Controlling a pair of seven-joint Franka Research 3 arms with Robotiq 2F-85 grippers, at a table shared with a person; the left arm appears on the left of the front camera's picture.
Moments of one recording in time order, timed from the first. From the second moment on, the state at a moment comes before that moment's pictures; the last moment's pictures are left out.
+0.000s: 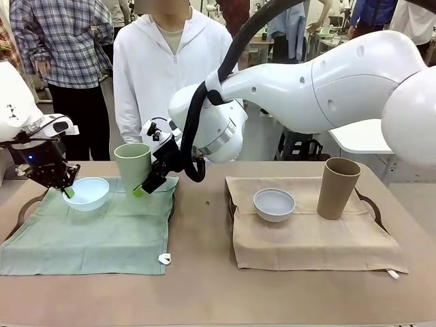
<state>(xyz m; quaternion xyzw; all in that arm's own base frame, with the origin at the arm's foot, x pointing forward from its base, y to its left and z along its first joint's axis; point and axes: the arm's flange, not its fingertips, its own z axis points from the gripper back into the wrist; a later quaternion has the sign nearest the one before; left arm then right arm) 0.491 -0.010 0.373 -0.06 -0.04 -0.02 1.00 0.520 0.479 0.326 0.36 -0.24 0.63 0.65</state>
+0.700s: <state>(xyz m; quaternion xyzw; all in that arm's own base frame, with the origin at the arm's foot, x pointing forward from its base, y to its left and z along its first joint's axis) 0.509 -0.008 0.345 -0.07 -0.04 -0.01 1.00 0.534 0.484 0.297 0.36 -0.23 0.62 0.66</state>
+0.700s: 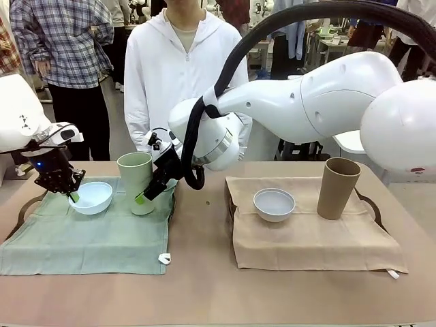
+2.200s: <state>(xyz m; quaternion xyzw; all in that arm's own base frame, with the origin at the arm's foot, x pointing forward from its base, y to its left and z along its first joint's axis) 0.451 -0.051 0.462 -0.05 -0.01 -0.10 0.99 0.466 0.408 0.449 0.17 -0.05 0.42 0.89</state>
